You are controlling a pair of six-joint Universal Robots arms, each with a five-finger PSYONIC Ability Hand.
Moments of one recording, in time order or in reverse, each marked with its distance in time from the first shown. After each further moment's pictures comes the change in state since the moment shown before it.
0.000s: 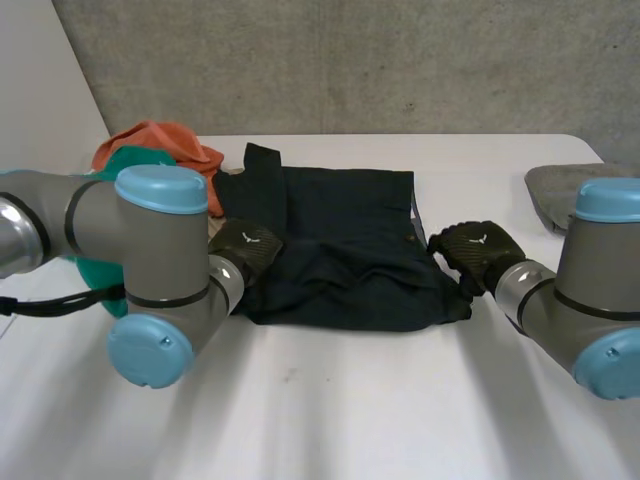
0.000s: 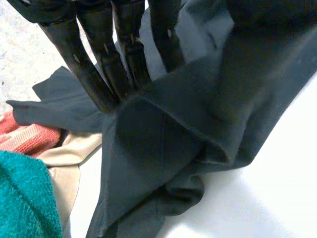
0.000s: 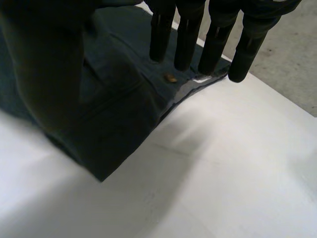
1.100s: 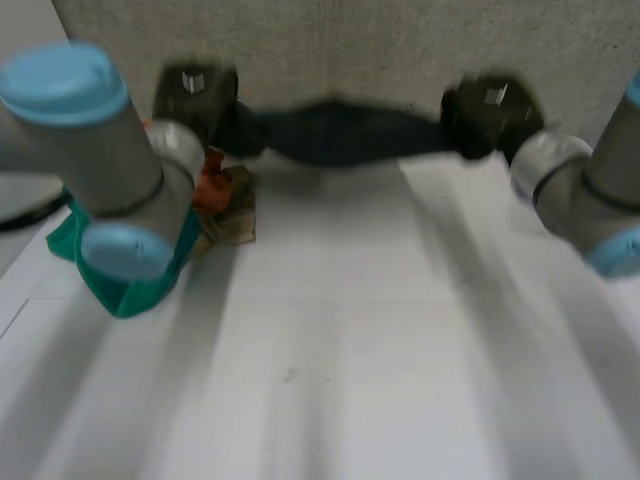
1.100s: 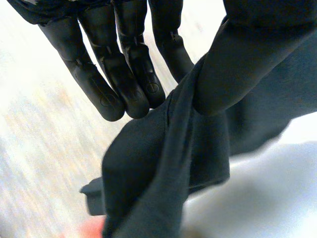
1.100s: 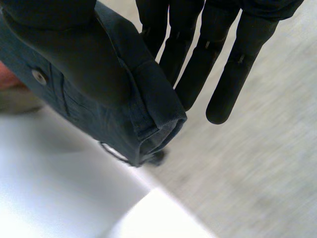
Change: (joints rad) left arm 0.092 0.085 0.183 0.230 -0.028 -0.201; right arm -0.024 0.013 -0.366 -0.050 -0.122 0.078; left_hand 0.076 0.161 0.171 0.173 0.140; right_hand 0.657 0.734 0.745 0.762 0.750
